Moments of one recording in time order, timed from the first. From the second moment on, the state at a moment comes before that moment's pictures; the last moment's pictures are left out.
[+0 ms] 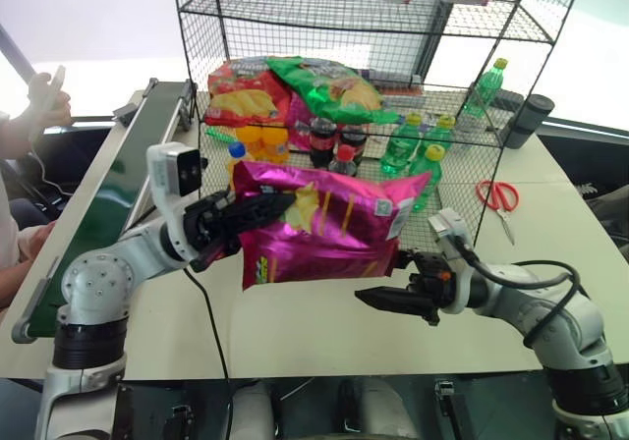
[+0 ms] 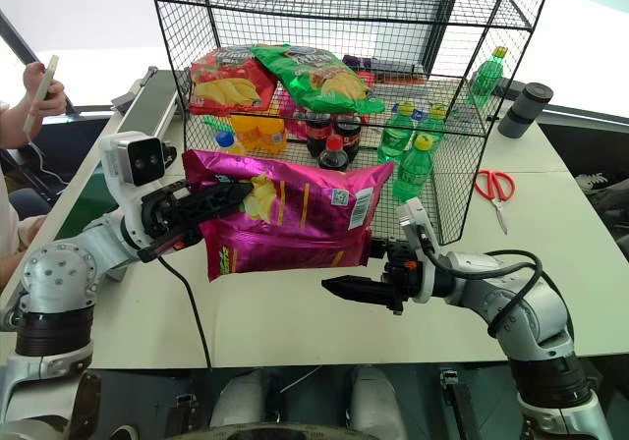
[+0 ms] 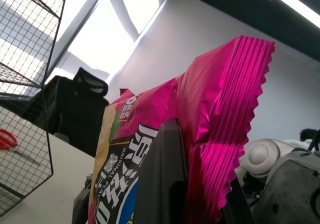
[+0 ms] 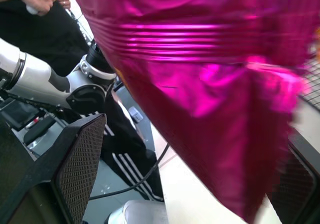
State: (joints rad) left arm -0.38 0.53 0.18 -0.24 -1.42 0.92 -0.91; right arm -0.16 -0.61 -0.02 -0.36 0.91 0.79 1.06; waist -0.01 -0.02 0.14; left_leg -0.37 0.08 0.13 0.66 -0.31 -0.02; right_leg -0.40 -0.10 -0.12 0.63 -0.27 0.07
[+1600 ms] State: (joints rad) left arm -0.38 0.34 0.08 -0.02 -0.66 0.26 -1.08; right arm -0.10 -0.79 -0.44 -0.30 0.00 -0.12 0.55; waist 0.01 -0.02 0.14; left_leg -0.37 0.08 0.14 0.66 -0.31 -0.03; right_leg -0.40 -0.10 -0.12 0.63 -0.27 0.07
